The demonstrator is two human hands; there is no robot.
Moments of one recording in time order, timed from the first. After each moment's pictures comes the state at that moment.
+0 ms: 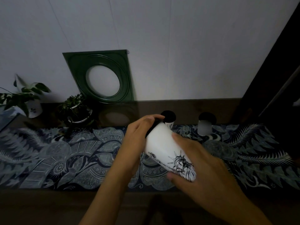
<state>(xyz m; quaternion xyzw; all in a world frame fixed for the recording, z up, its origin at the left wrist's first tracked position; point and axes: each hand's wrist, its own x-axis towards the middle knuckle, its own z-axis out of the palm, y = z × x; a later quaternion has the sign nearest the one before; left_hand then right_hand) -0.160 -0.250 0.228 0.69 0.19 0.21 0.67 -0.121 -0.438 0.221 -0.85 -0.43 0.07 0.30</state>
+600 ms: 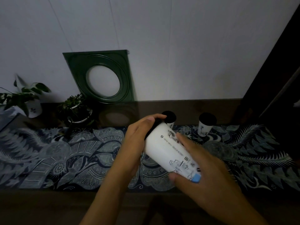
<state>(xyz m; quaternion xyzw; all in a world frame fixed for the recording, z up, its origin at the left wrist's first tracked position) -0.163 -0.251 0.226 0.67 0.15 0.22 0.69 -0.120 -0.441 0.223 -0.82 -0.38 0.13 0.41</state>
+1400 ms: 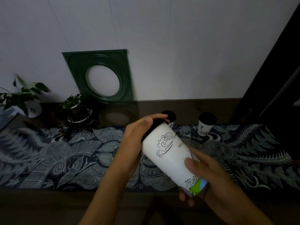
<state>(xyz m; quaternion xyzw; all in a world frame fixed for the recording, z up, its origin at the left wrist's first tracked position) -0.167 -0.249 0.225 0.64 0.12 0.23 0.72 -0.122 -0.441 0.228 -0.53 -0.13 0.45 0.71</state>
